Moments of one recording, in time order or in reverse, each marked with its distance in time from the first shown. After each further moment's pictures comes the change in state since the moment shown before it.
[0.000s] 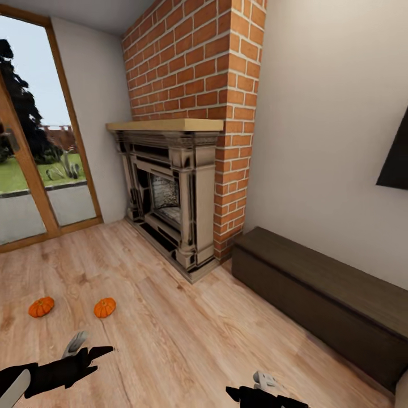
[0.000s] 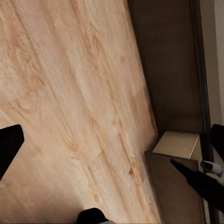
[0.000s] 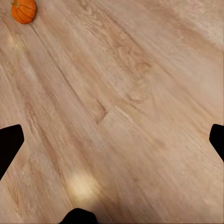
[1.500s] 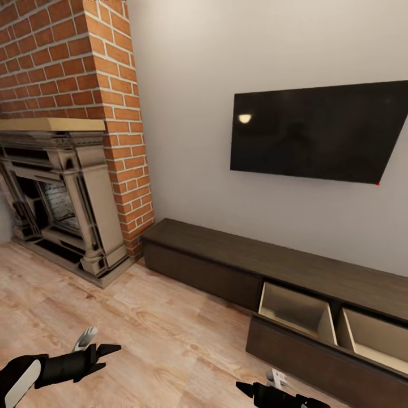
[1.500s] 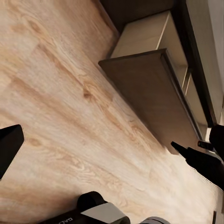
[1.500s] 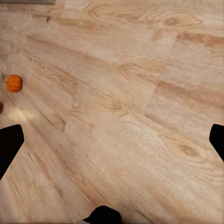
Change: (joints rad) left arm 0.000 -0.005 -0.067 -0.094 0.000 0.075 -0.002; right arm 0.000 -0.092 0.000 0.001 -0.073 0.055 0.228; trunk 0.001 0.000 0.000
